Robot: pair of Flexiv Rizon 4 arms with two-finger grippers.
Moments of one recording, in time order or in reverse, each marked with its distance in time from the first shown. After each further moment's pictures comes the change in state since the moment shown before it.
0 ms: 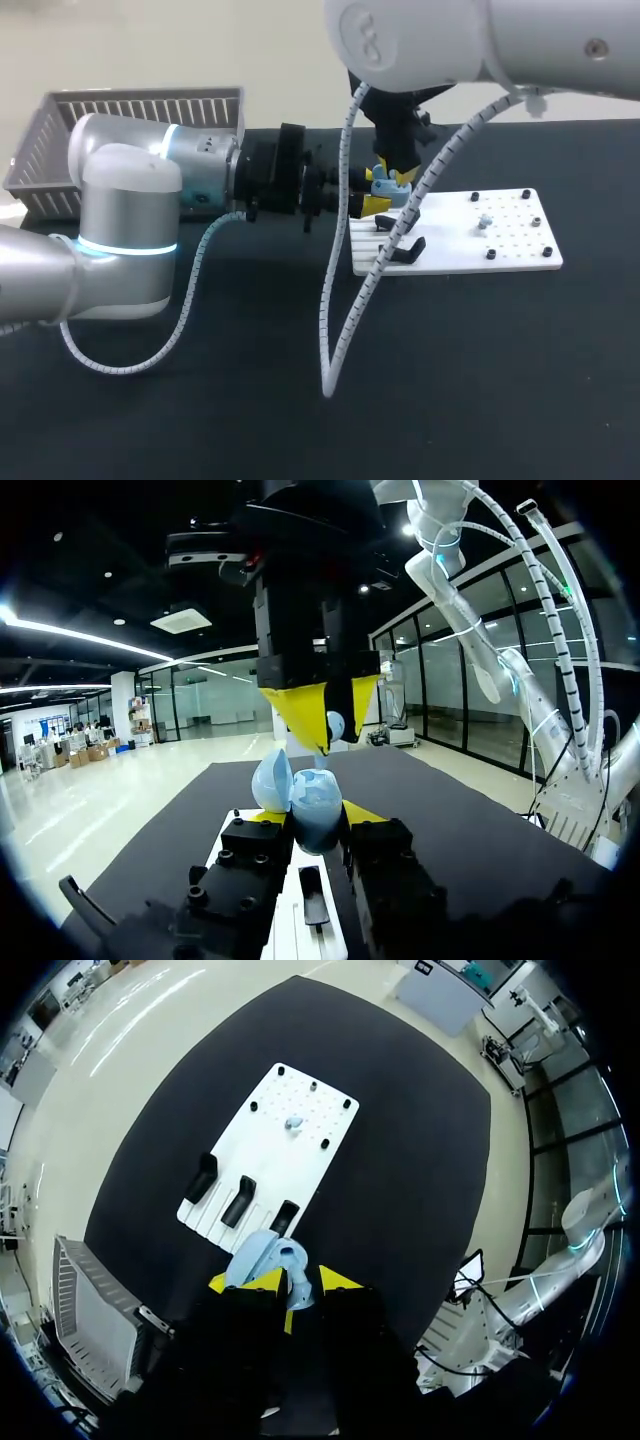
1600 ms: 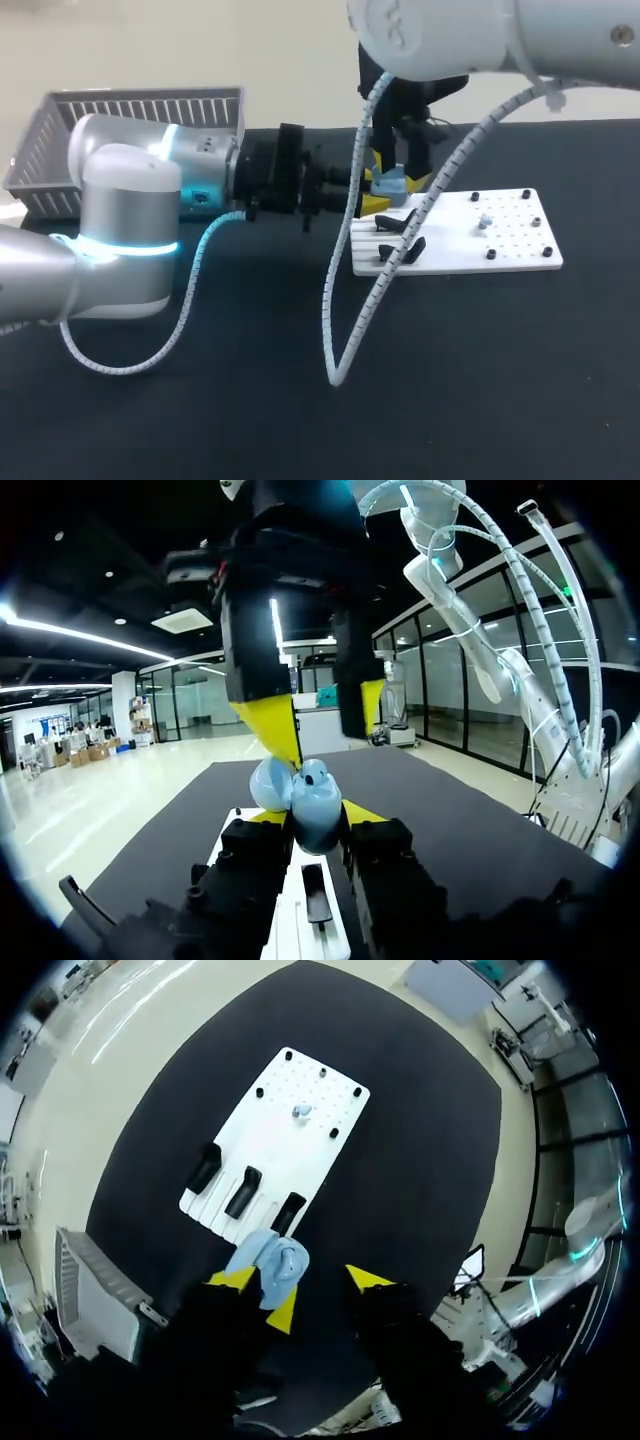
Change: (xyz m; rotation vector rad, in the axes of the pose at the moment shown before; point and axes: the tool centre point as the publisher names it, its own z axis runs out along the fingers) left arm 0.001 0.002 -0.001 0.001 -0.003 0.000; right arm -0.002 -0.002 0.002 -0.021 0.079 -0.073
